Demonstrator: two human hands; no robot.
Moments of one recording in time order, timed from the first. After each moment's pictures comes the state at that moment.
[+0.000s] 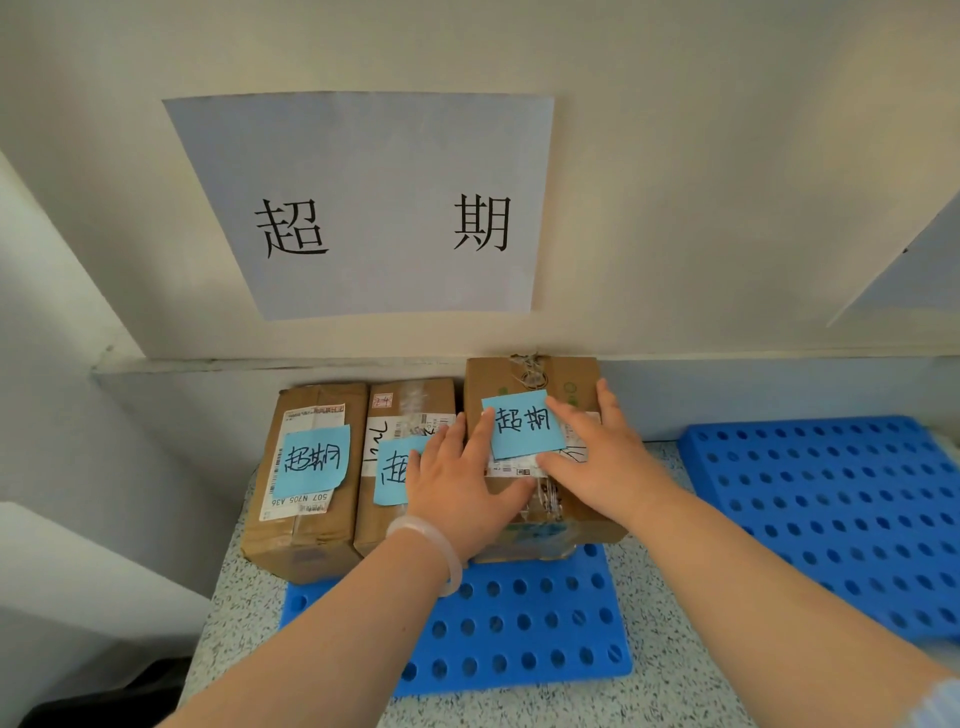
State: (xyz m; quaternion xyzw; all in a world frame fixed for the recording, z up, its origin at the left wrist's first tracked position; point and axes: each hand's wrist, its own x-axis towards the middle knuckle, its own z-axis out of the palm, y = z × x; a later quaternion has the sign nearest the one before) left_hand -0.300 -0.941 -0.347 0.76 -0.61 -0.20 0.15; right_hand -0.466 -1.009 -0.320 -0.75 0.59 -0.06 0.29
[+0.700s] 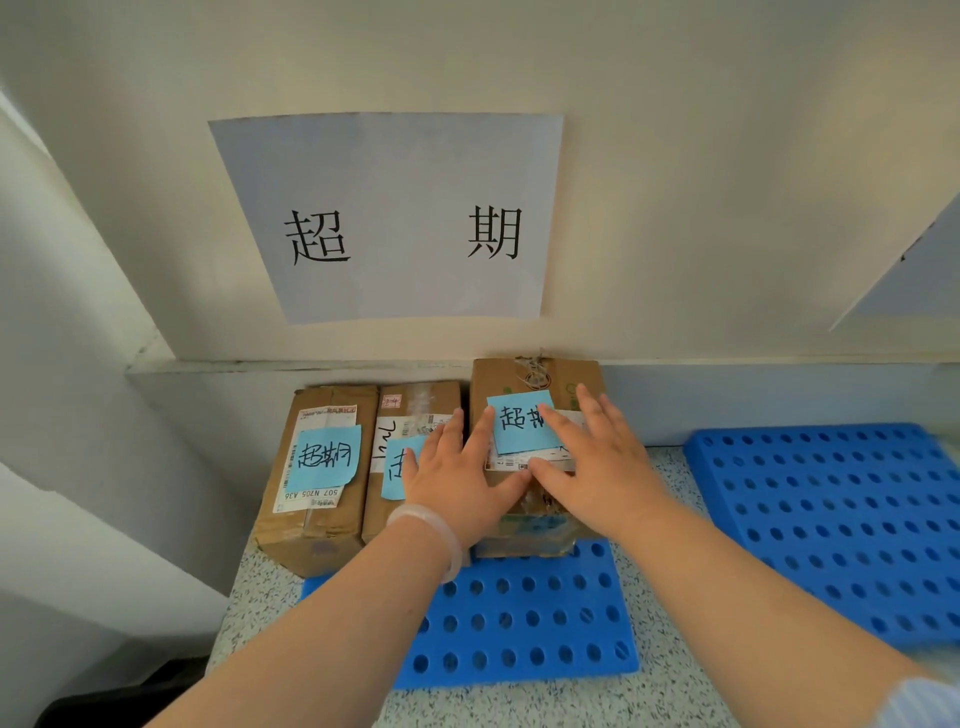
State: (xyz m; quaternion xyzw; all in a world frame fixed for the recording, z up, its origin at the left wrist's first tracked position) left_hand -0.289 -0.933 -0.333 0.77 -0.59 -0.20 0.10; right_hand -0.456 -0.989 -0.314 -0.82 0.55 -0.01 0.16
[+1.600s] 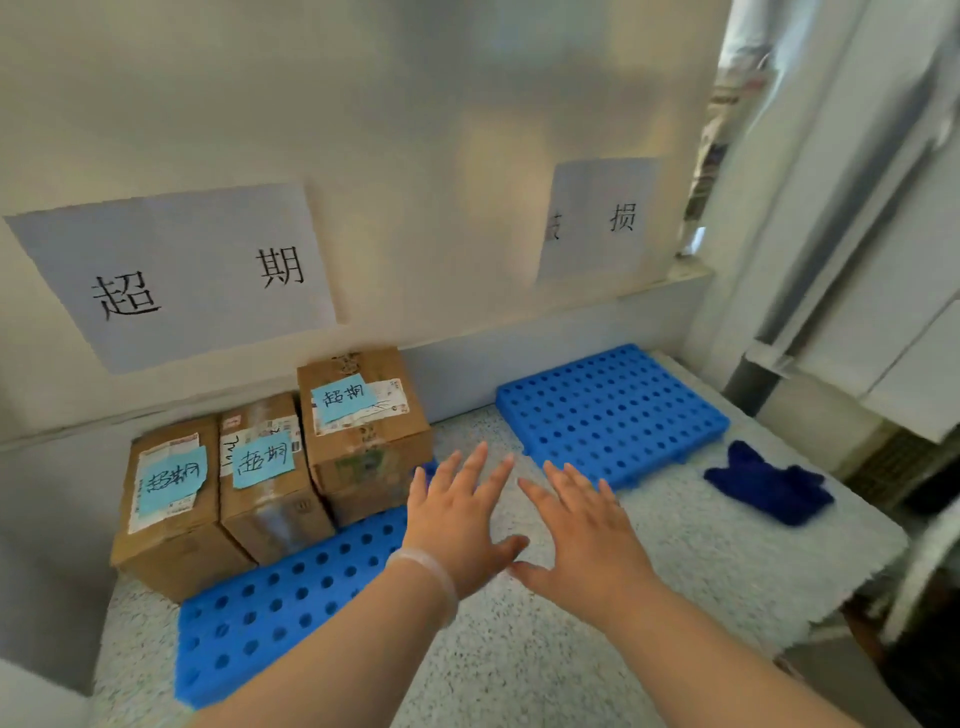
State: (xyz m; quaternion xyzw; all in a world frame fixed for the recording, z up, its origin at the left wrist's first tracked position) left_hand -0.455 -0.791 -0.299 0.57 -0.82 -0.08 0.04; right_hand -0.621 -0.754 -0.299 -0.75 0.65 -0.02 0.07
